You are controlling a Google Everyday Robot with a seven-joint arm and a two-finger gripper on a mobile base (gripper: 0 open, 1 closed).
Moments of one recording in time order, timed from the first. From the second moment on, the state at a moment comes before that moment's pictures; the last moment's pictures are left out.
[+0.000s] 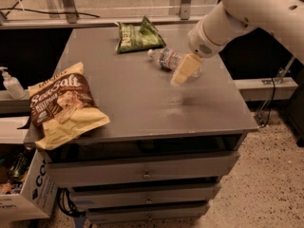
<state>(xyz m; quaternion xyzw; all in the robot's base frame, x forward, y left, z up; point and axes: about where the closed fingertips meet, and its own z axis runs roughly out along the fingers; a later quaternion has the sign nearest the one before) 0.663 -0.110 0.884 -0.57 0.76 0.02 0.32</state>
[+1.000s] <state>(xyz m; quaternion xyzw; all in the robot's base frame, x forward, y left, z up) 0.716 -0.084 0.847 -0.54 0.79 0.05 0.29</state>
